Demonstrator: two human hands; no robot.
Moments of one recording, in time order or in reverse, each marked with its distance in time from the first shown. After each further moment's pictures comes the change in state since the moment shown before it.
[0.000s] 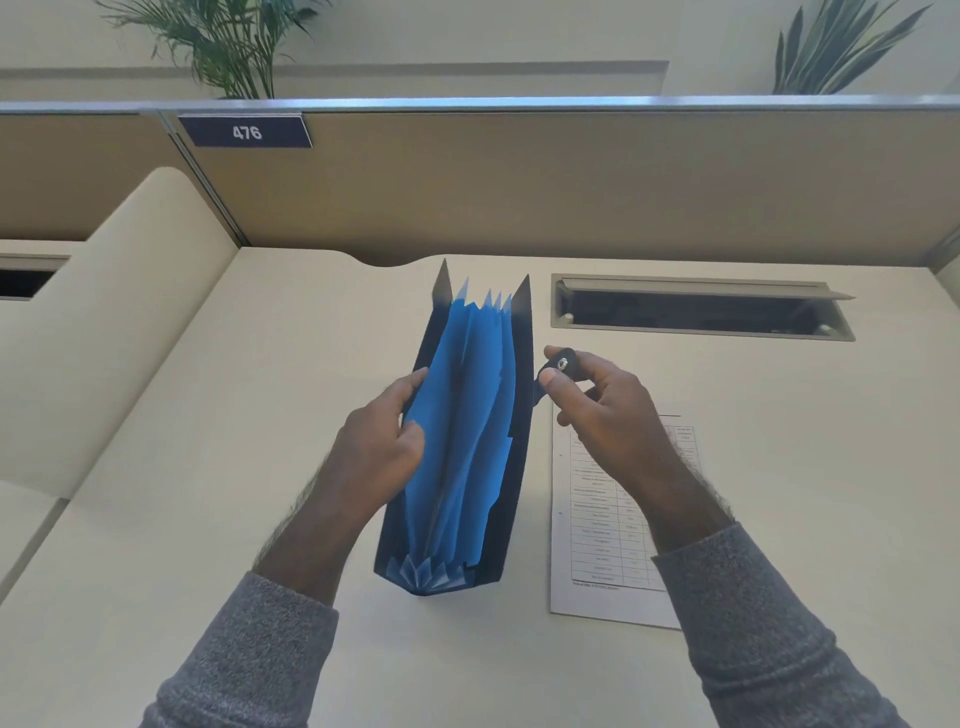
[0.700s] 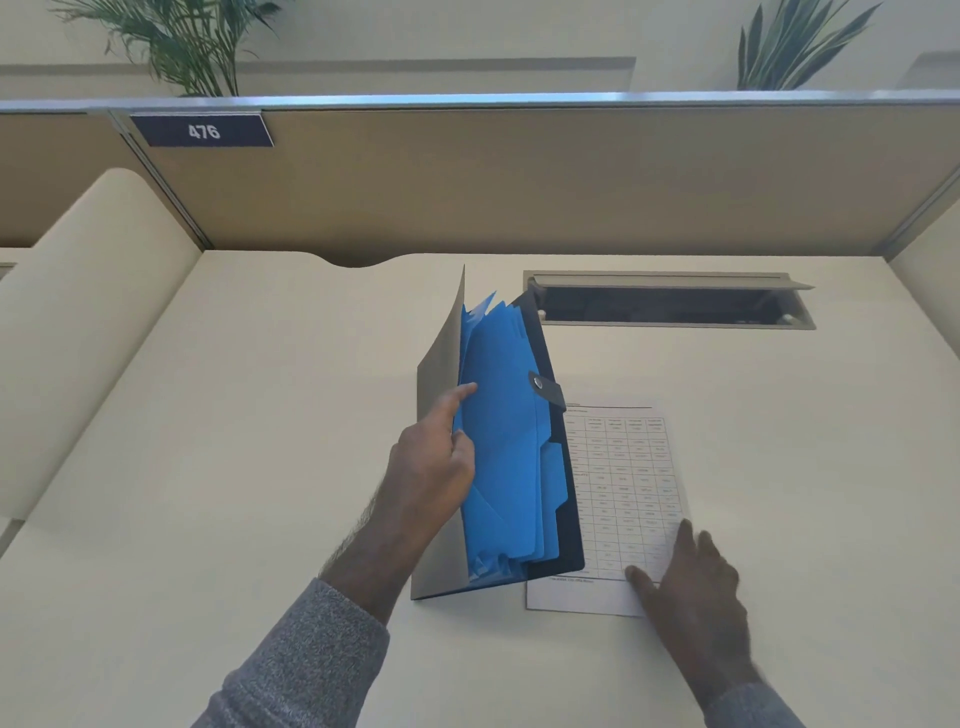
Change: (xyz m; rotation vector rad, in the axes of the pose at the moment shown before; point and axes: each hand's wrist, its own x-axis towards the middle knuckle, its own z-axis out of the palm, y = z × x) left_hand -0.007 0.031 0.064 -0.075 -0.006 0.101; right_hand -0.114 0.190 -0.039 -0.863 0.060 0.653
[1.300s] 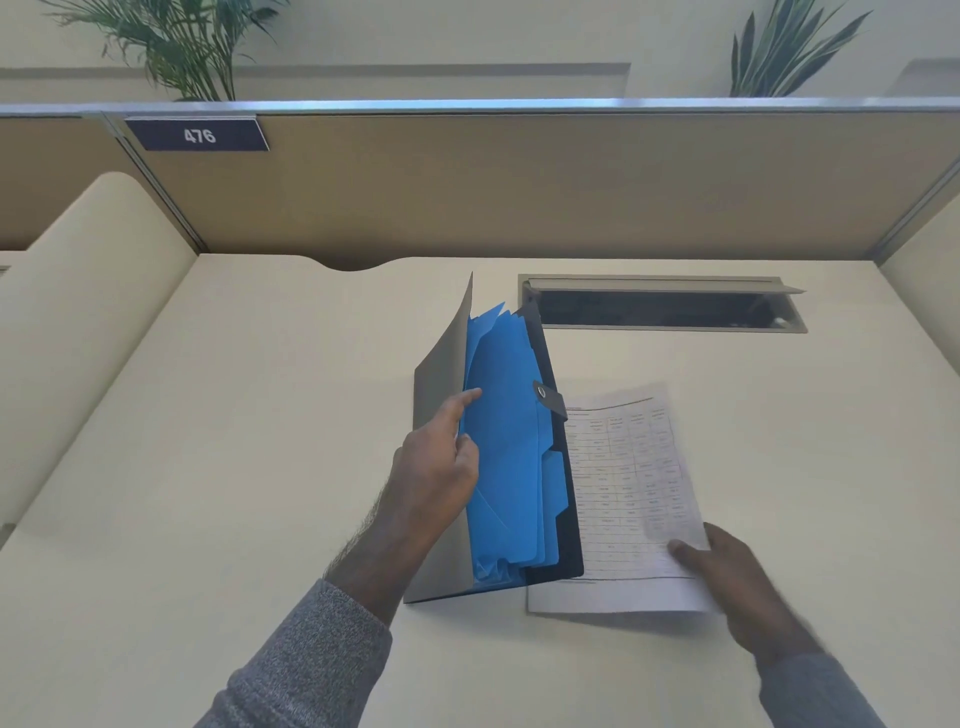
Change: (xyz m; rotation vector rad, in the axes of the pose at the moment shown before) left_hand 0.000 0.005 0.008 0.002 -0.026 -0.003; right_hand 0.026 0.024 -0.053 0.883 -0.236 0.044
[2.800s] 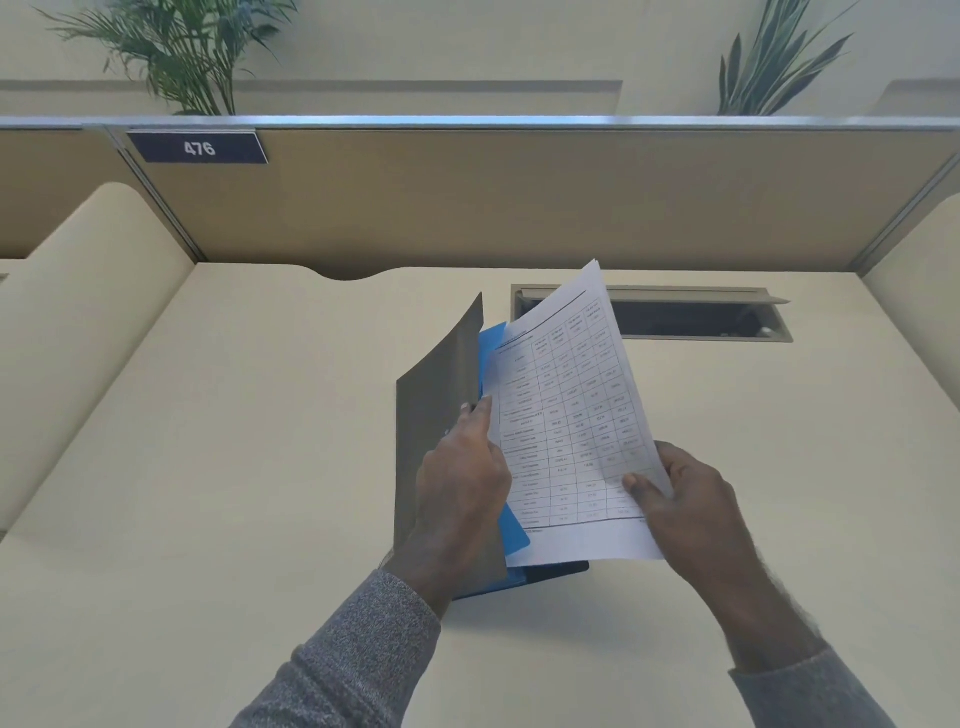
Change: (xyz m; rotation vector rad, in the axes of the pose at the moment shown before) left_hand 0.002 0.015 0.041 0.185 0.088 -0.058; right_hand -0.065 -0.109 0.025 -0.225 0.105 -0.438
